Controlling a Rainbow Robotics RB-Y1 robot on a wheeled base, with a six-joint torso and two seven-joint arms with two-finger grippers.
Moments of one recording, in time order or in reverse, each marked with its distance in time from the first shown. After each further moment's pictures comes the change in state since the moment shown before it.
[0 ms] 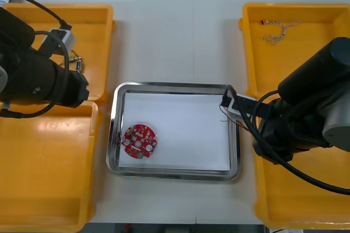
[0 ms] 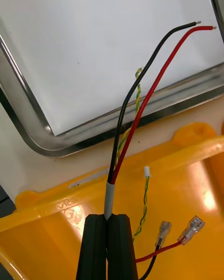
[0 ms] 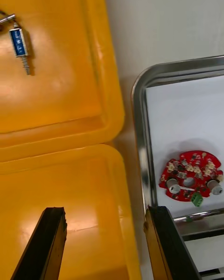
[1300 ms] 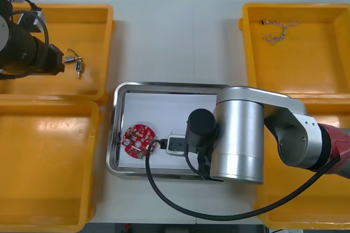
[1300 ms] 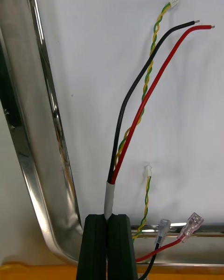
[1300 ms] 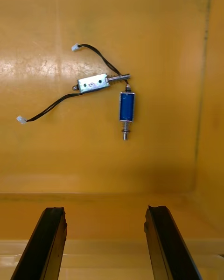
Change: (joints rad) right arm -0.246 0.244 0.561 0.264 0.261 -0.117 0.015; left arm -0.079 0.008 0.038 0.476 -0.116 -0.233 -0.193
